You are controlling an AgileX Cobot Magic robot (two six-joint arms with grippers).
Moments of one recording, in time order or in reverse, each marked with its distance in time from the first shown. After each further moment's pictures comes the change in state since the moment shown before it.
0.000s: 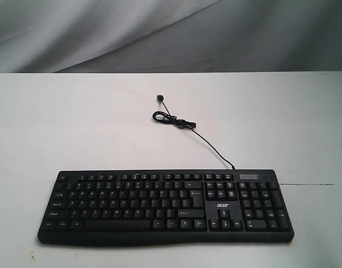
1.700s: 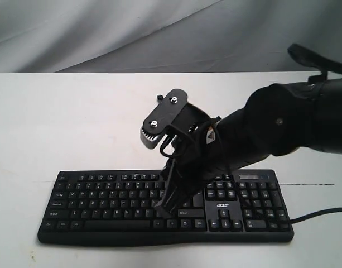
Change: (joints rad) left arm 0.000 0.000 0.000 0.000 0.000 0.000; right arm 0.812 1.562 -0.939 0.212 0.021 -0.120
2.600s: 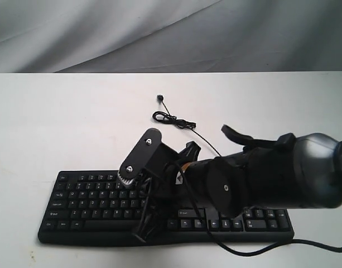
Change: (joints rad) left arm 0.000 0.000 0.000 0.000 0.000 0.000; right arm 0.113 0.206 0.086 0.094 -0.450 -0.091
